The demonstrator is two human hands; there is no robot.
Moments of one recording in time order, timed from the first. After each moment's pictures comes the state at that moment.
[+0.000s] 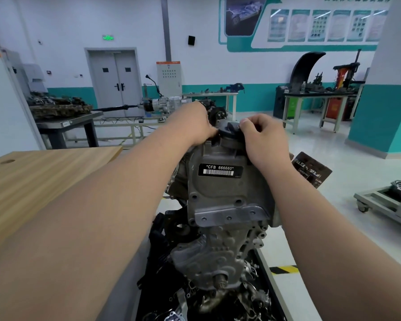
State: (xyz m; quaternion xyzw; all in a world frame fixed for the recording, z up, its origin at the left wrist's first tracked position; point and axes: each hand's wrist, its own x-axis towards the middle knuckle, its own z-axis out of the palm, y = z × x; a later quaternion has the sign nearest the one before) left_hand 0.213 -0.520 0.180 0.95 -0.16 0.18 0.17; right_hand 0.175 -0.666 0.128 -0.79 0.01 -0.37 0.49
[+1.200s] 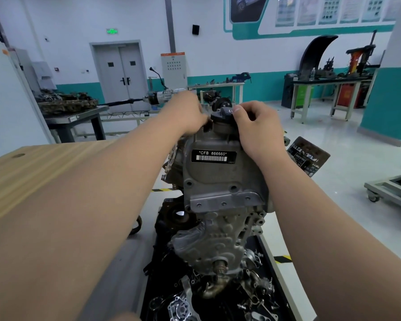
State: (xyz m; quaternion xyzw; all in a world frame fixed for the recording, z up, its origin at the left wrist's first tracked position) left_hand 0.213 -0.524 0.174 0.95 -0.16 0.20 0.17; right_hand 0.171 -0.673 0.119 -0.79 -0.04 -0.37 0.48
